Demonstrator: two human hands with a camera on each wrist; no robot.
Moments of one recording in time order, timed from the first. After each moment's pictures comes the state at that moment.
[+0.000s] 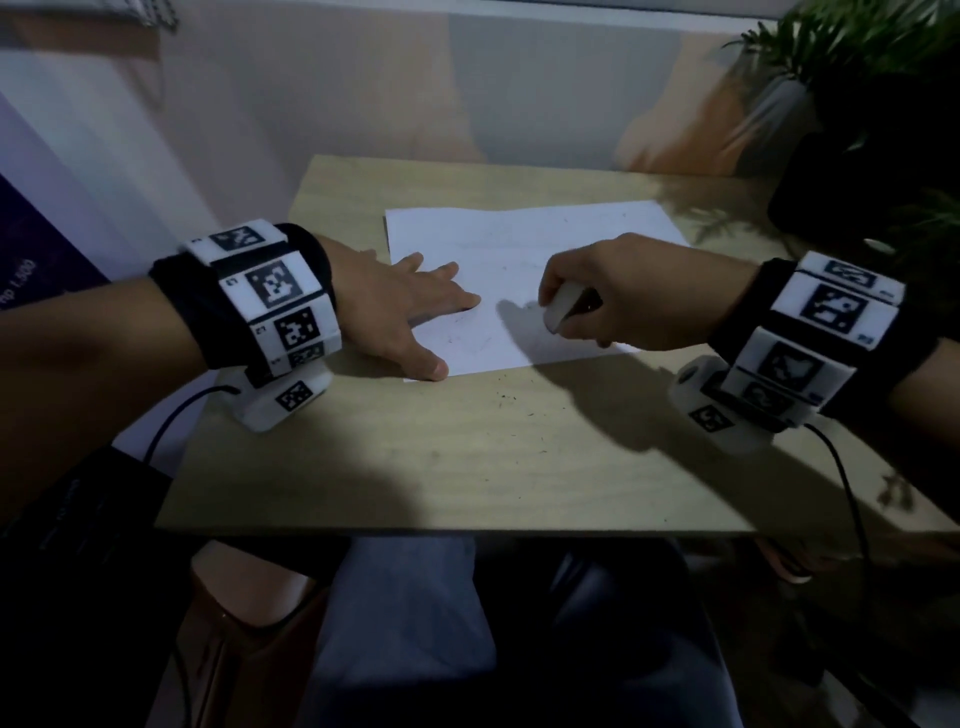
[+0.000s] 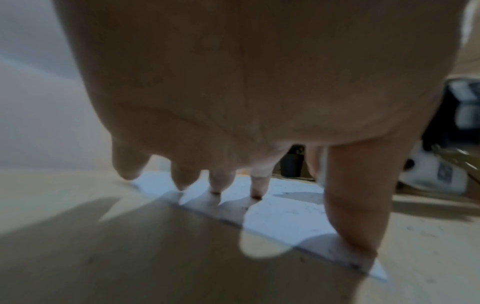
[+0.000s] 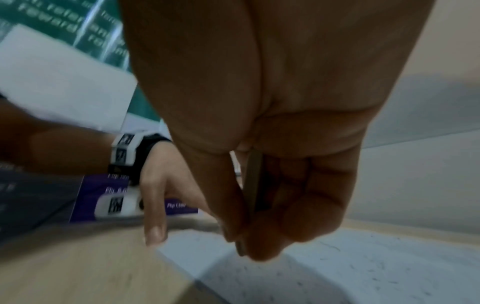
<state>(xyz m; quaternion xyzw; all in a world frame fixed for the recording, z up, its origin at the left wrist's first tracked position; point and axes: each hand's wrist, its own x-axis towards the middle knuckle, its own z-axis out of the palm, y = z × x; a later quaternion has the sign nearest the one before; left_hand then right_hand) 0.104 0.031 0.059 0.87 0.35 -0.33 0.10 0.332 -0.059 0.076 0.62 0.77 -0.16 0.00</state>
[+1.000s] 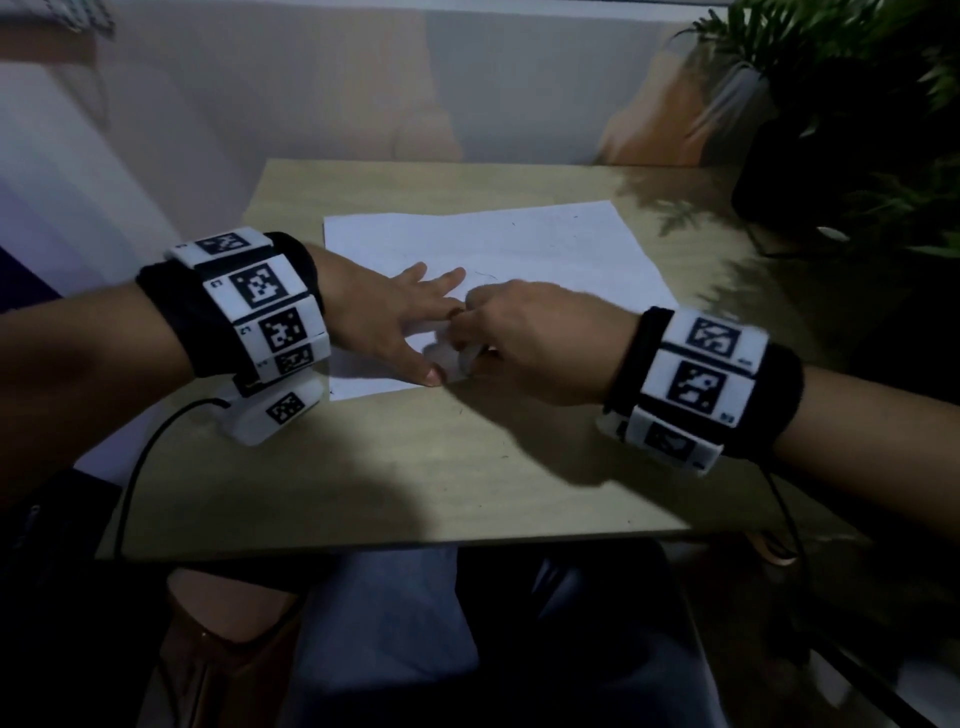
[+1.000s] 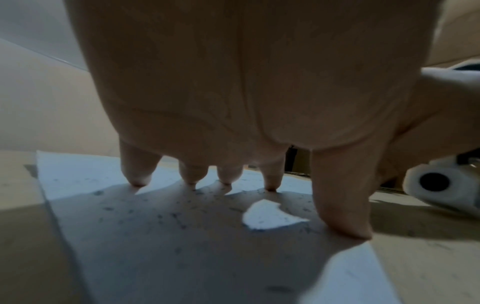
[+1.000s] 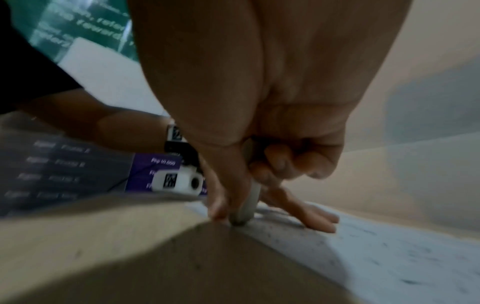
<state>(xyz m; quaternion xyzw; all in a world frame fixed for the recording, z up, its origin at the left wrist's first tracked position) 0.134 0.038 0.051 0.88 0.30 -0.32 0.18 0.298 -0.072 0.053 0.54 0.83 -0.15 -0.01</state>
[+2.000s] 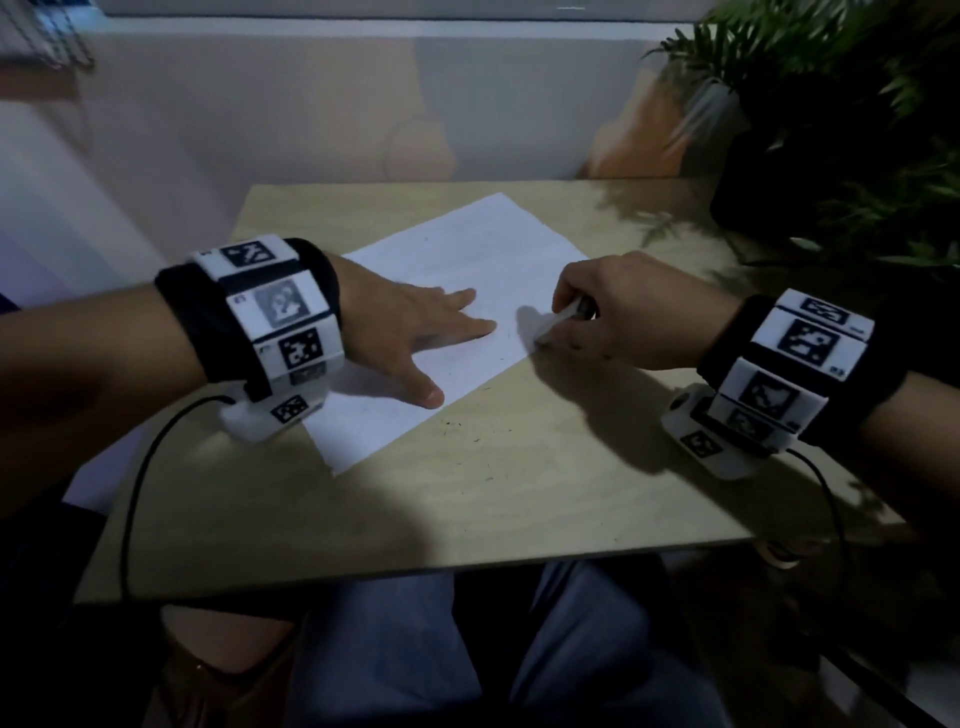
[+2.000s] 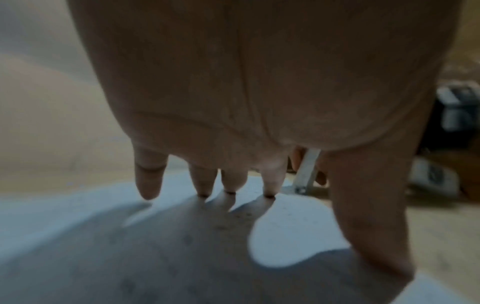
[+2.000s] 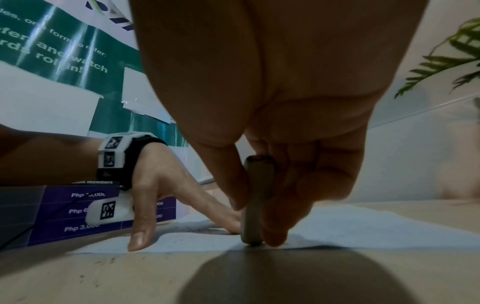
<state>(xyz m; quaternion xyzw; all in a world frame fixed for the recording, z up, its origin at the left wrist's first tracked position) 0.160 0.038 0.062 0.90 0.25 -0.36 0.08 0.383 -0.070 0.053 0.68 0.73 -0.10 -0.06</state>
